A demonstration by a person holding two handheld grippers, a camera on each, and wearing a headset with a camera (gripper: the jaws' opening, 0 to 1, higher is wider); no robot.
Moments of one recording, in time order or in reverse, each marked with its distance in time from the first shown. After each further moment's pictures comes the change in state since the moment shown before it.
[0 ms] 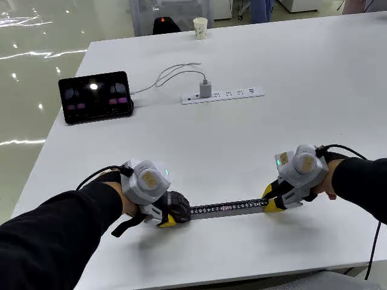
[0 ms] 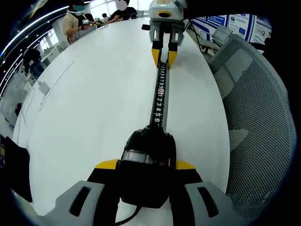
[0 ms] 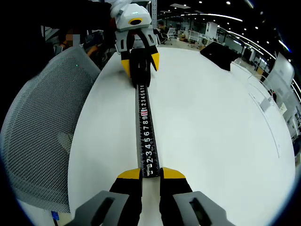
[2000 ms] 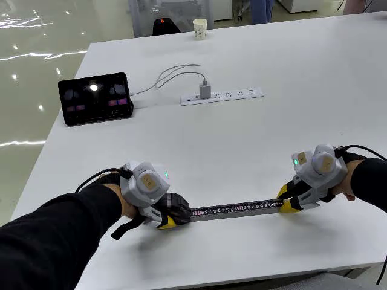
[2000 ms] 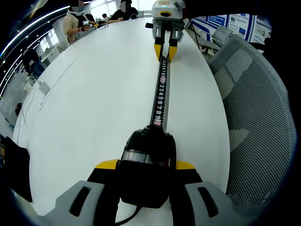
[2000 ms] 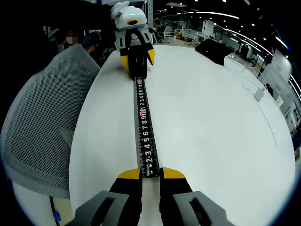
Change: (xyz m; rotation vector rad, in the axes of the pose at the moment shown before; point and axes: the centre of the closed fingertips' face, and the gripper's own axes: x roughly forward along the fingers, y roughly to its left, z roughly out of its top) left arm 0.001 0.000 0.001 -0.001 -0.002 0.002; right arm -0.019 -0.002 -0.030 0.025 0.009 -0.013
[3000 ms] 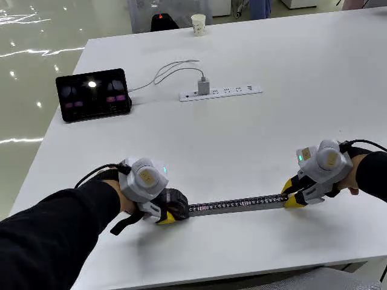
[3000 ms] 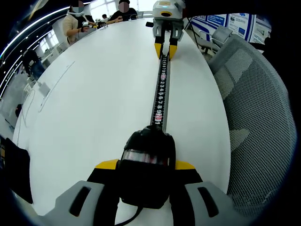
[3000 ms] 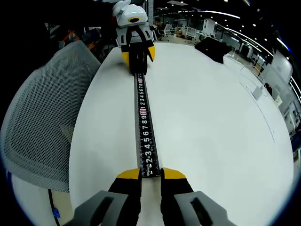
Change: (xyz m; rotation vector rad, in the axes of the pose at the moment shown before) left arm 0.001 0.001 0.001 0.012 -0.007 0.000; right arm -0.007 0.004 -0.004 -0.012 0.030 -0.009
